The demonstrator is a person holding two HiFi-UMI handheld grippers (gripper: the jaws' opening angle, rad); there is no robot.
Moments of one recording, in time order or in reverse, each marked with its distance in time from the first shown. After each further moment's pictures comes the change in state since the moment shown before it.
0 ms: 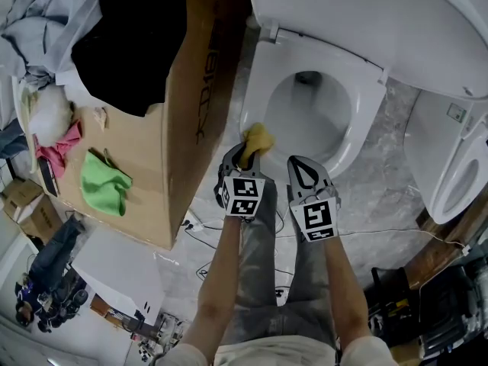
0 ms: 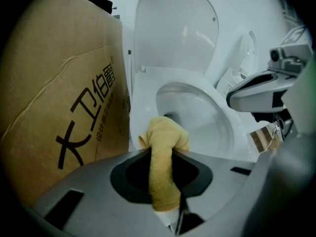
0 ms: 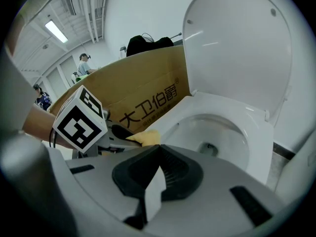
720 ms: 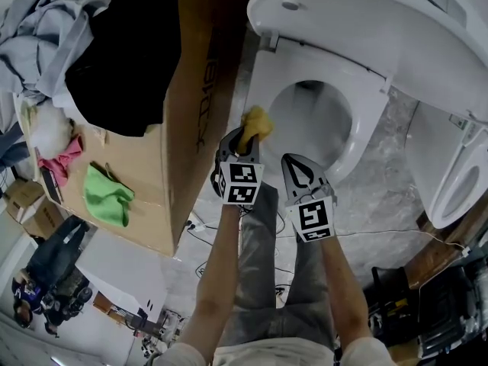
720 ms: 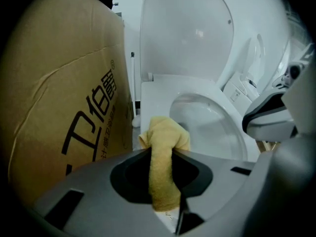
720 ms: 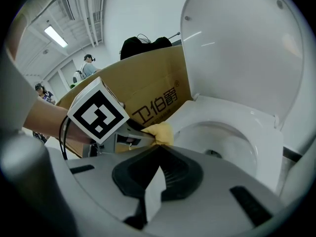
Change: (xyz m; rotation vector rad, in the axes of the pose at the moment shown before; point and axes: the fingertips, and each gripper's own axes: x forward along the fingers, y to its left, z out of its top) left arm 0.024 0.032 0.061 -0.007 -0.011 0.017; right arm 0.024 -0.006 0.028 0.020 -0.021 0.033
